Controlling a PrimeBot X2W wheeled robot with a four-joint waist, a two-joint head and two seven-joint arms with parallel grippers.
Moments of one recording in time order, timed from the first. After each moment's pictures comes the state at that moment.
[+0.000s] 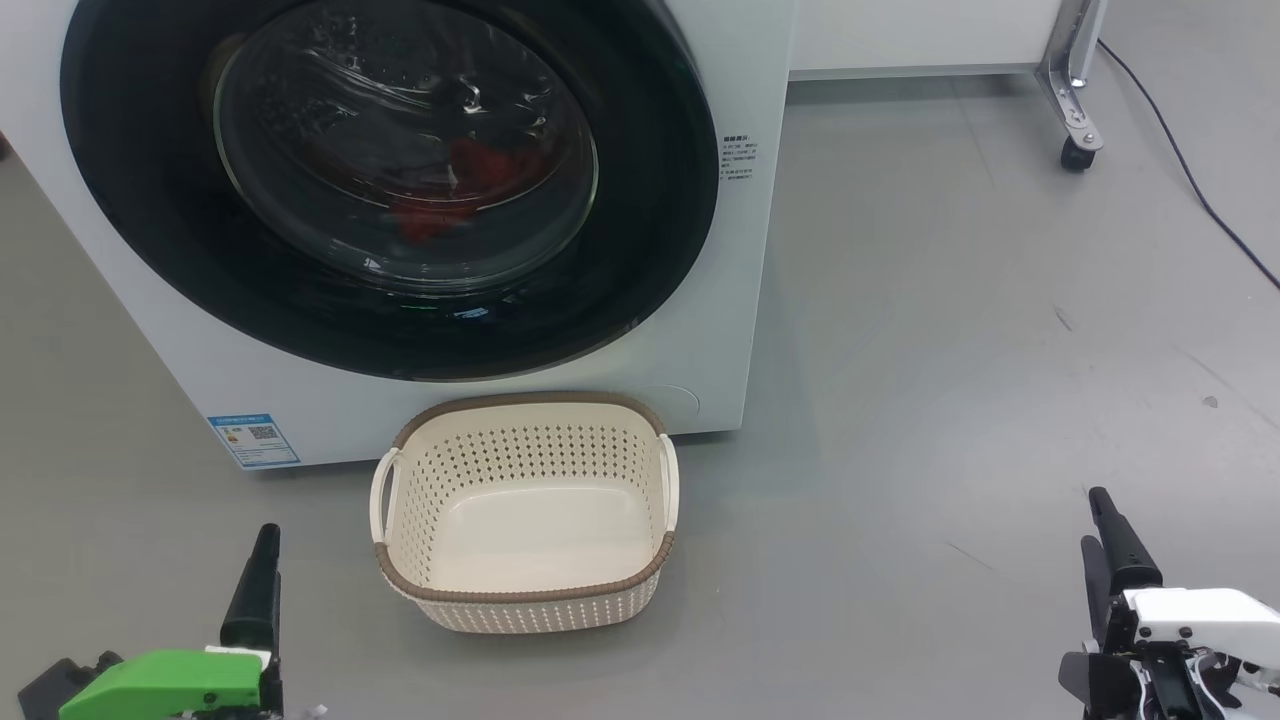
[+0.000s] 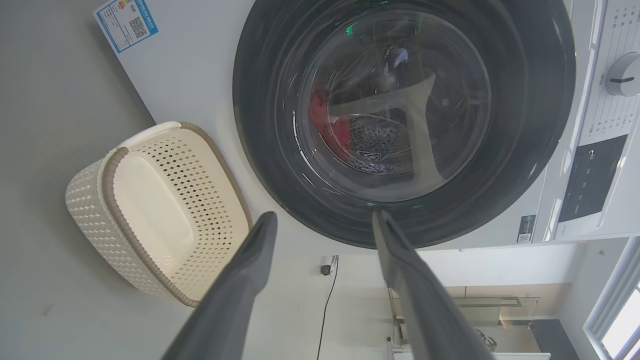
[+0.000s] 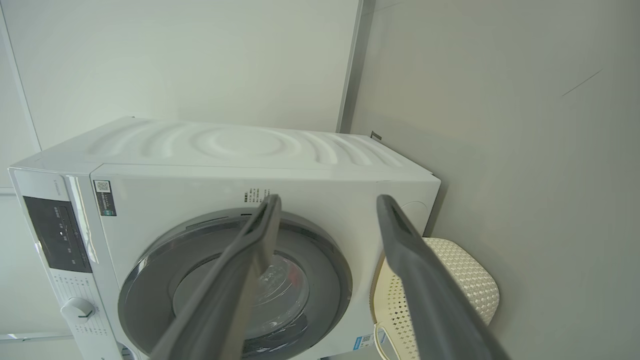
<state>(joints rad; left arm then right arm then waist) -0.02 0.02 0.02 0.29 -1.56 -0.12 0.05 -0.01 -0.03 -0.11 0.31 1.55 0.12 0.06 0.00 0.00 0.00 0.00</state>
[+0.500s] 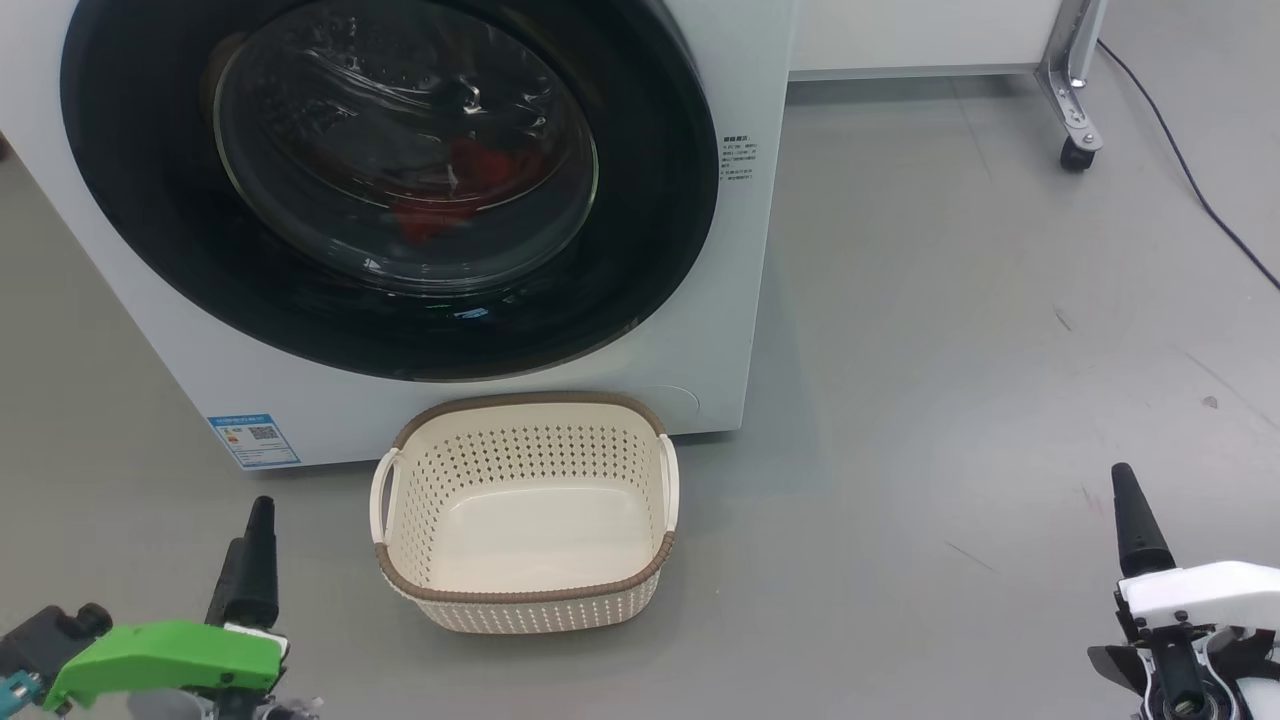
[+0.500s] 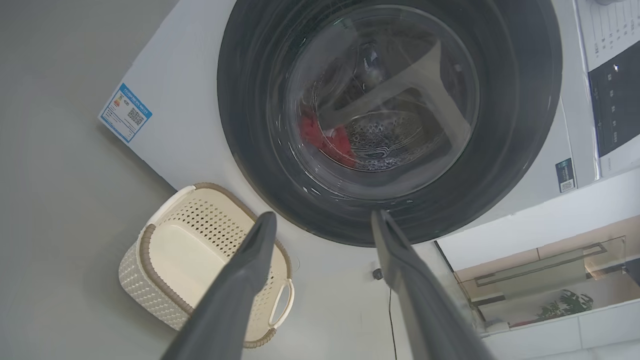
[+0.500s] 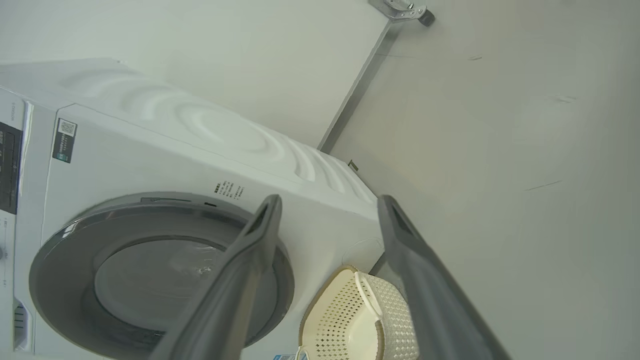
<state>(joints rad) -0.04 0.09 -0.03 0.26 -1.30 -0.11 -0.03 -0.01 -0.12 -0.05 0.29 1.28 0.11 -0.02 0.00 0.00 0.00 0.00</state>
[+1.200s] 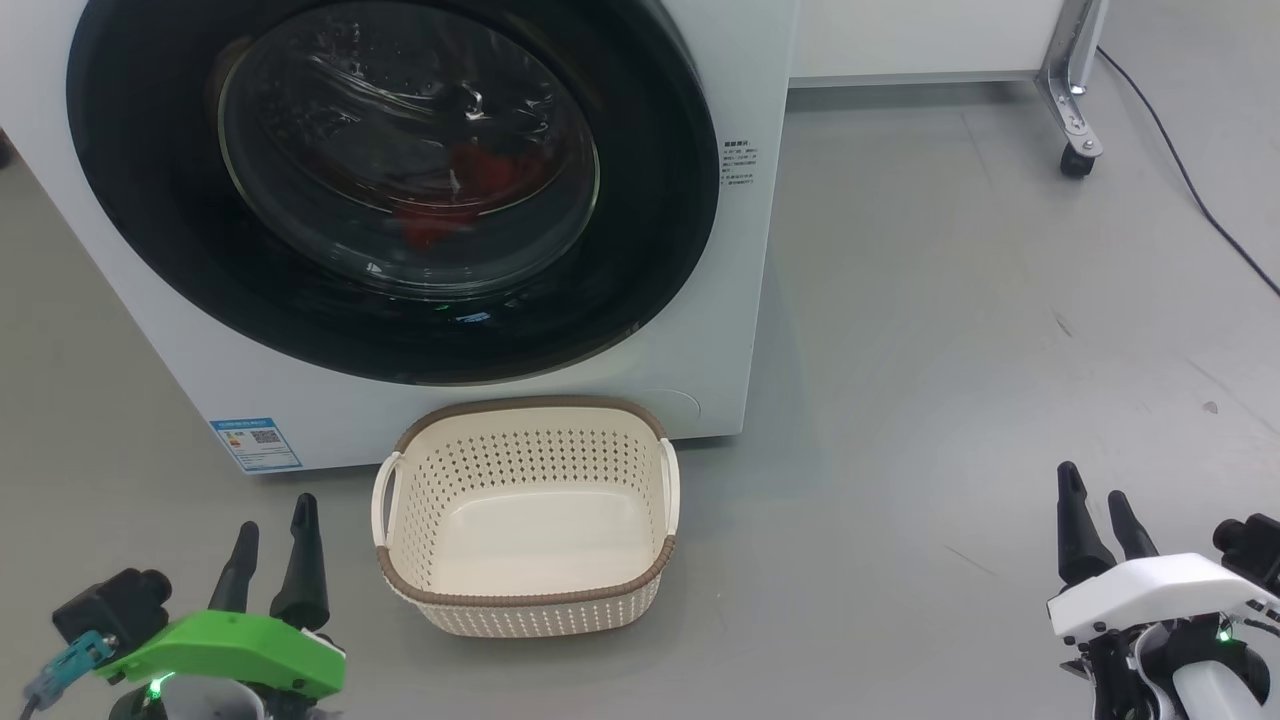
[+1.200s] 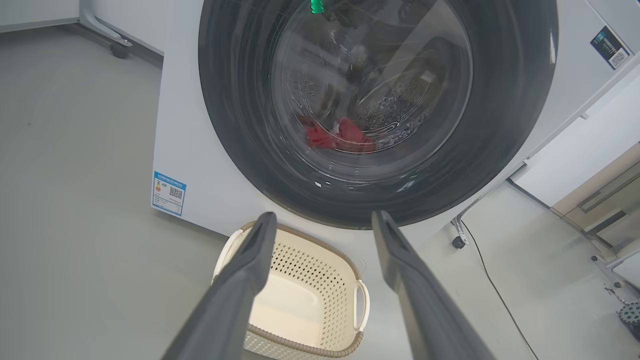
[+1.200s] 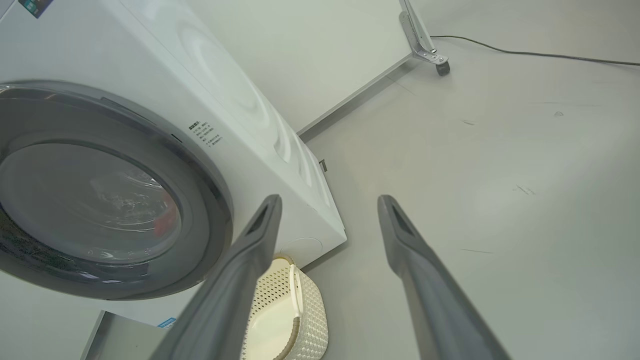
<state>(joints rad) -0.04 0.12 -0.14 0.23 -0.89 -0.03 -0.10 -0.02 -0.17 0.10 0.27 0.91 0.05 -0.09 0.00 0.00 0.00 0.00</state>
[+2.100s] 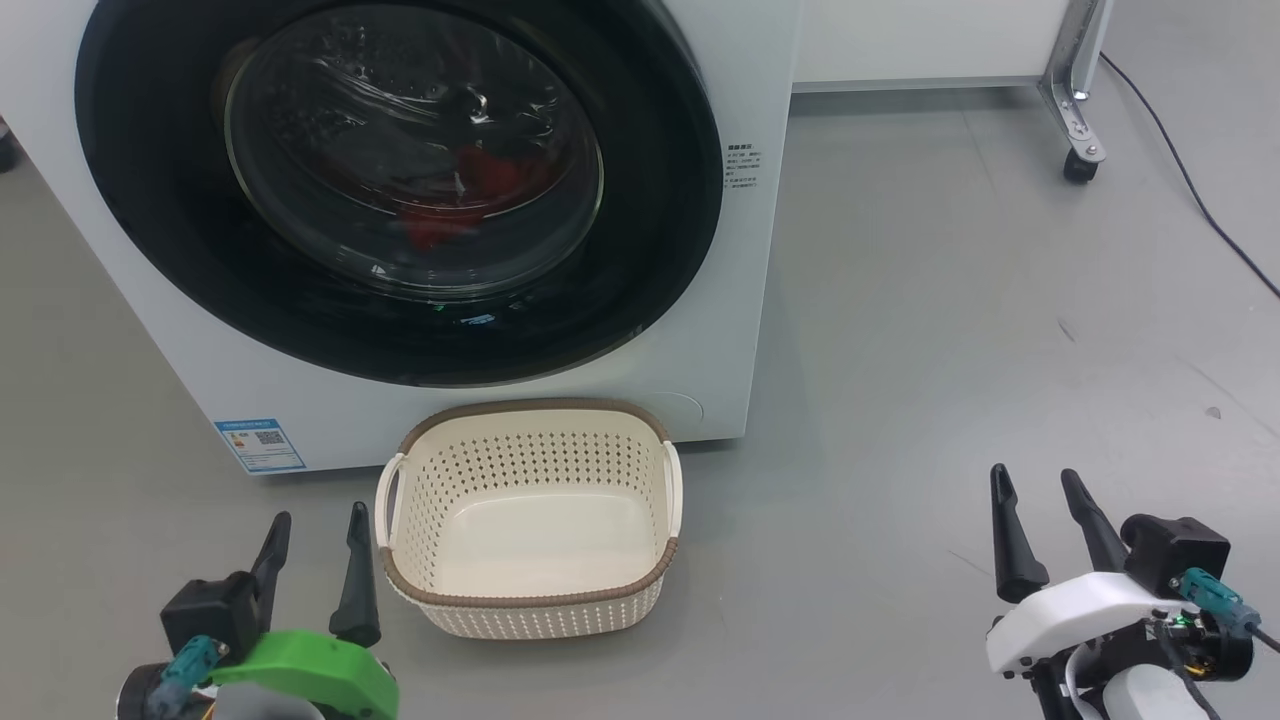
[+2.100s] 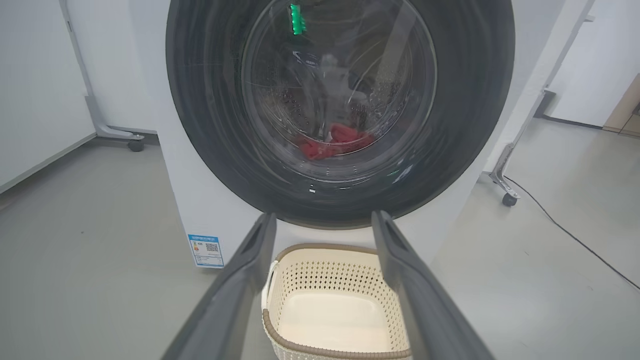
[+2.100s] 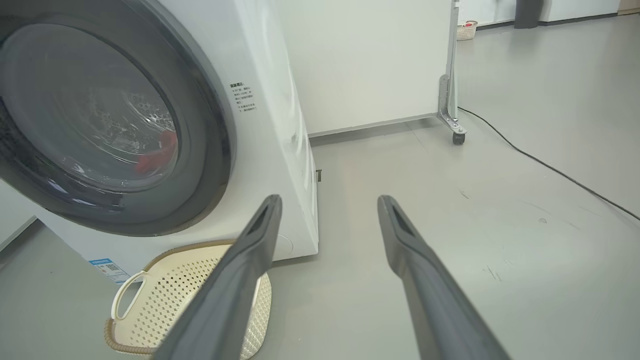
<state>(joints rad) -0.04 0.12 -0.23 0.24 -0.54 0.04 -0.19 -0.02 -0.18 0.22 0.26 0.55 0.00 -0.18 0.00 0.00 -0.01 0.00</state>
